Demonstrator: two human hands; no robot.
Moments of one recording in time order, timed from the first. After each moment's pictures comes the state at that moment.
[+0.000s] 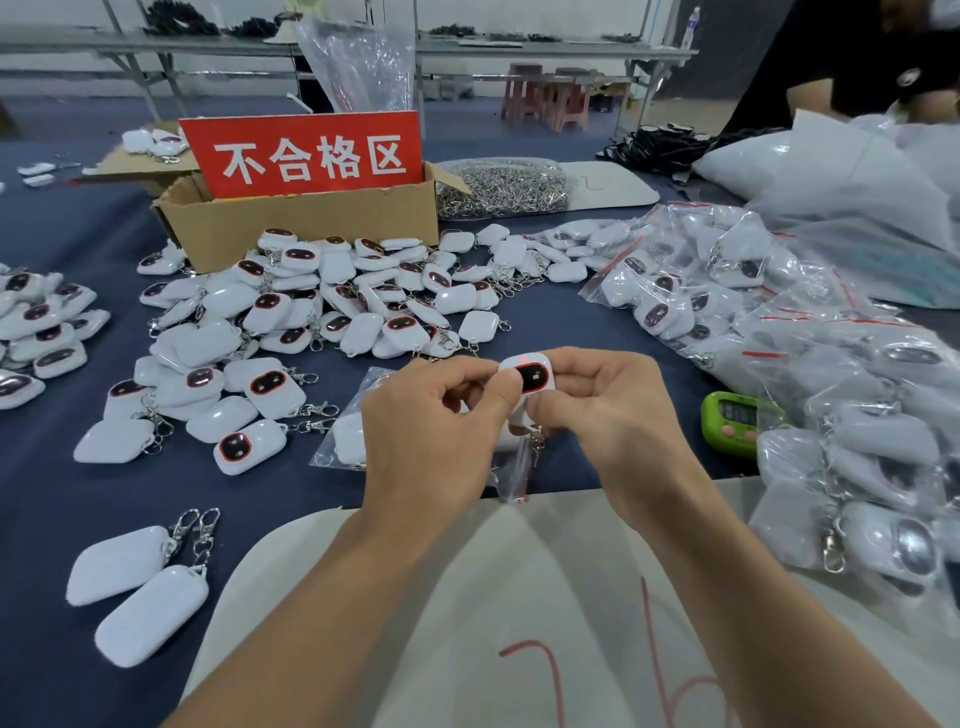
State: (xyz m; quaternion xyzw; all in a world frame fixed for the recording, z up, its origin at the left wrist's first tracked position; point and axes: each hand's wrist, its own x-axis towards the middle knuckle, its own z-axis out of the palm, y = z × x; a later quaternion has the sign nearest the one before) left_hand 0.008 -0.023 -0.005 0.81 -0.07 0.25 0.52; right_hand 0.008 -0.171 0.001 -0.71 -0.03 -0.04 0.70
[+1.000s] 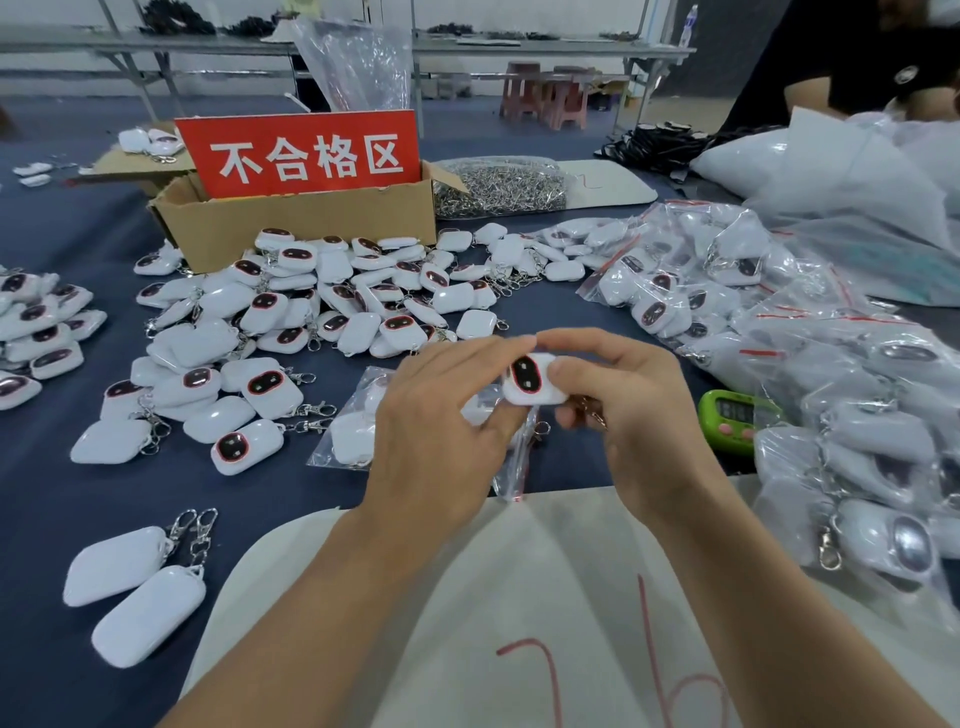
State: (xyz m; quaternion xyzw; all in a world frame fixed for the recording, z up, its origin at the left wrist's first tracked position) left_hand 0.013 -0.018 -0.013 0.84 -0.20 0.31 0.41; right_hand 0.010 -0.182 0.007 -0.67 0.00 -0.07 0.74
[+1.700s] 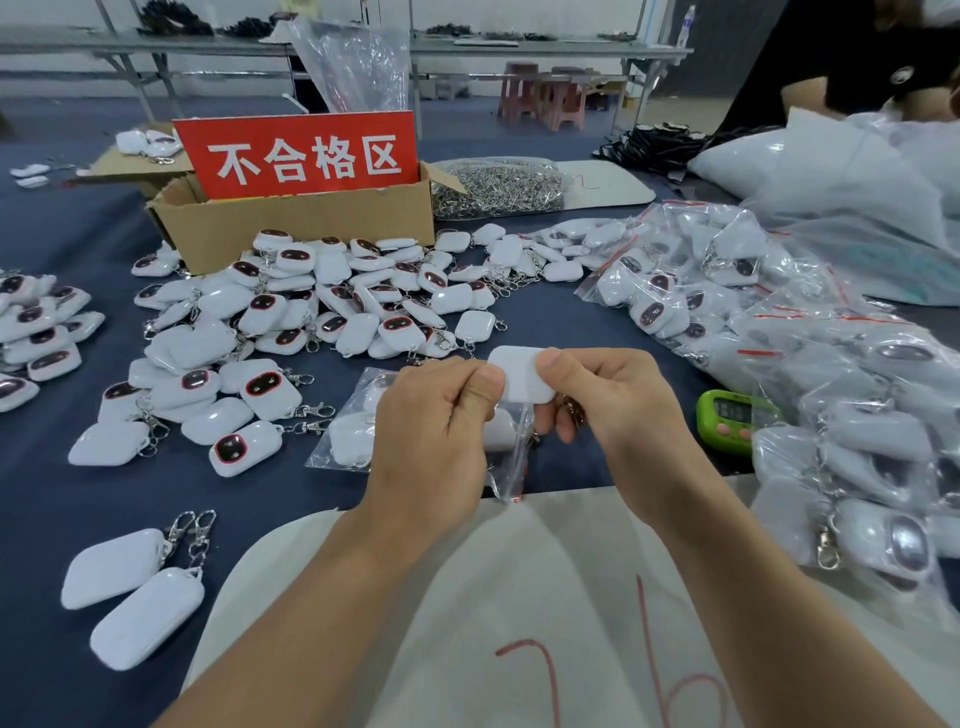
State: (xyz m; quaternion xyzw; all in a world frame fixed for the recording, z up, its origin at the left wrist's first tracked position) left_hand 0.019 -0.017 -0.021 0.81 -0.16 0.23 0.52; right_hand 0.011 -0.182 0.004 -0.74 -0.06 -0.06 0.66
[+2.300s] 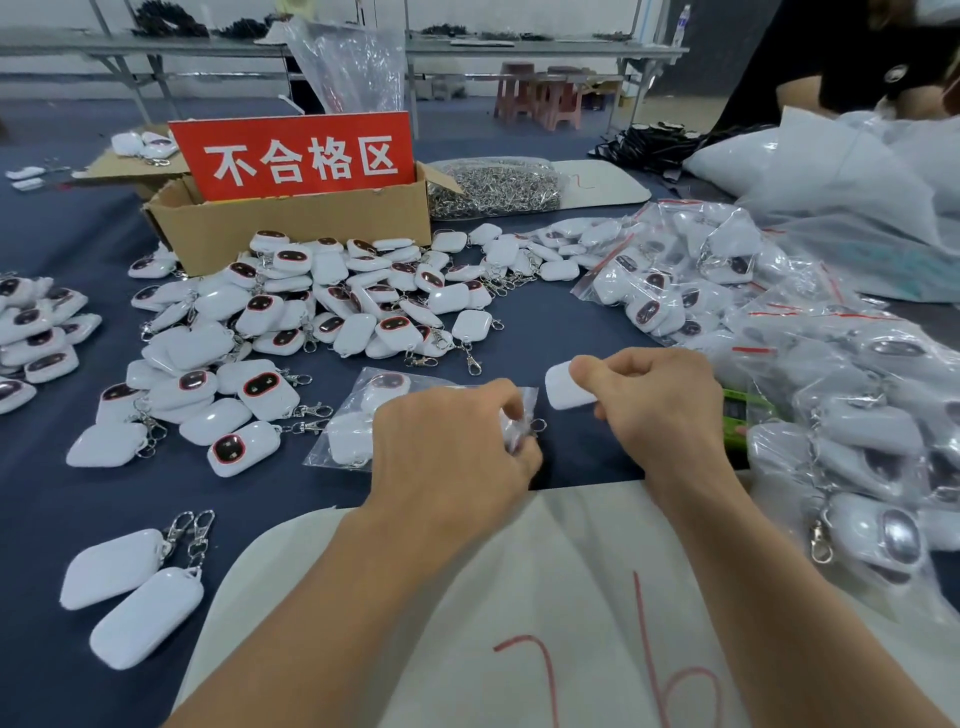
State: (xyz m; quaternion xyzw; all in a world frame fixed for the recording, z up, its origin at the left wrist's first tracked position) left_hand 0.006 -0.030 -0.009 0.97 -0.11 0.18 0.16; right_hand 0.021 -0.202 -0.003 -0.85 0.17 -0.16 0.47
